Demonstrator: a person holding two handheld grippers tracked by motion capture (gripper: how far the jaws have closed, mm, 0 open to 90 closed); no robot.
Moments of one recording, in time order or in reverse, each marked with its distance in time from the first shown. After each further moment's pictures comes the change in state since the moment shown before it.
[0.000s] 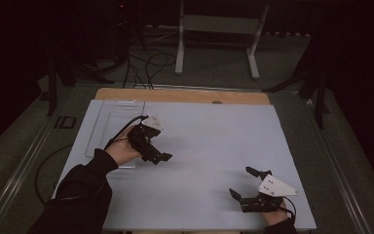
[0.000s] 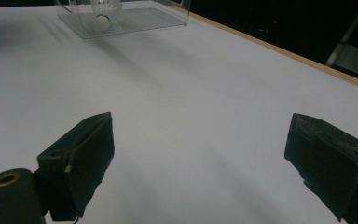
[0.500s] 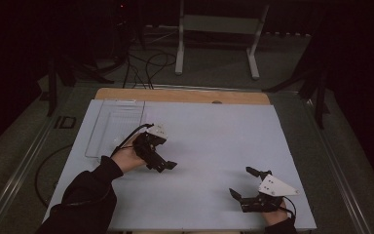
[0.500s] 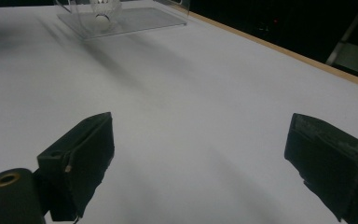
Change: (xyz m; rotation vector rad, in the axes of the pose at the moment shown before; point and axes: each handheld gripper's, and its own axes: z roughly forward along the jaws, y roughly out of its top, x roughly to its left) left arm -0.013 -0.008 0.017 -0.008 -0.059 0.008; right arm -0.001 -0.001 0.000 0.004 0.000 0.004
